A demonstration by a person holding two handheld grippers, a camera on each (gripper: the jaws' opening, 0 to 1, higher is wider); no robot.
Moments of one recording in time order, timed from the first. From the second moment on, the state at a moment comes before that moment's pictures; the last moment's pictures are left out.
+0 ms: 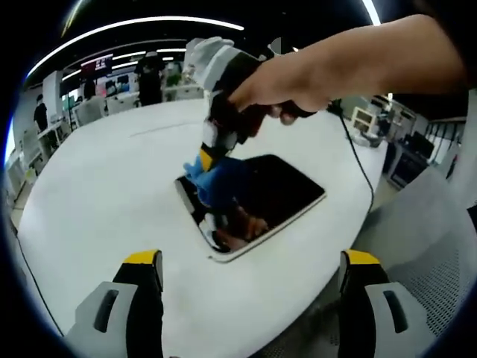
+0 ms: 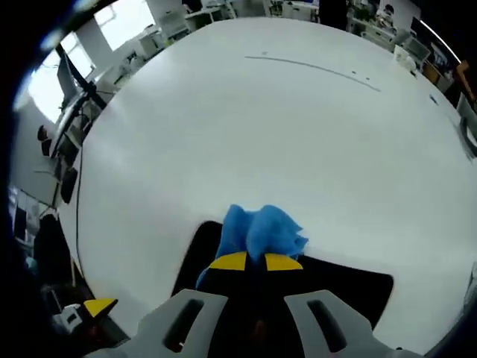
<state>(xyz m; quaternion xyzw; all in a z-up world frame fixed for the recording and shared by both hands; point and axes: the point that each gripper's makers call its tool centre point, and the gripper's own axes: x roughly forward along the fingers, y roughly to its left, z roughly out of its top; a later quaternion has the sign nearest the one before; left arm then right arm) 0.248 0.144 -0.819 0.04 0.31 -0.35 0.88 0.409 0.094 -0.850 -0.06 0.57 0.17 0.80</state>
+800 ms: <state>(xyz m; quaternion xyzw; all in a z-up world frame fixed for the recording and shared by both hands) 0.251 0.145 -0.822 0.05 0.32 -0.35 0.88 0.427 0.121 -0.862 -0.12 0.54 0.22 0.80</state>
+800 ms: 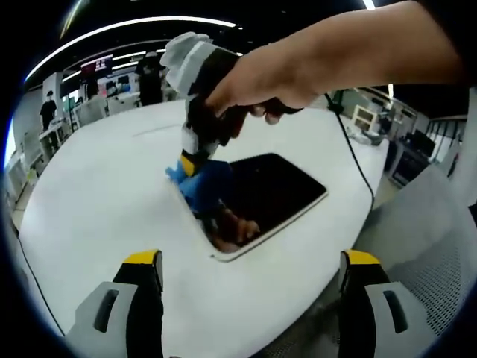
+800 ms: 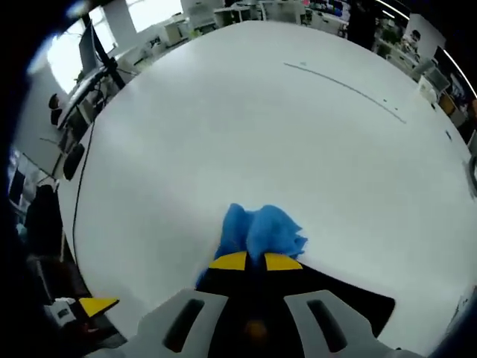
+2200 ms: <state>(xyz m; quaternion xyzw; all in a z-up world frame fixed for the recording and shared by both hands) 0.246 0.141 -0.817 0.06 0.31 -0.36 0.88 0.363 0.129 -0.850 -0.11 0.53 0.24 0.80</state>
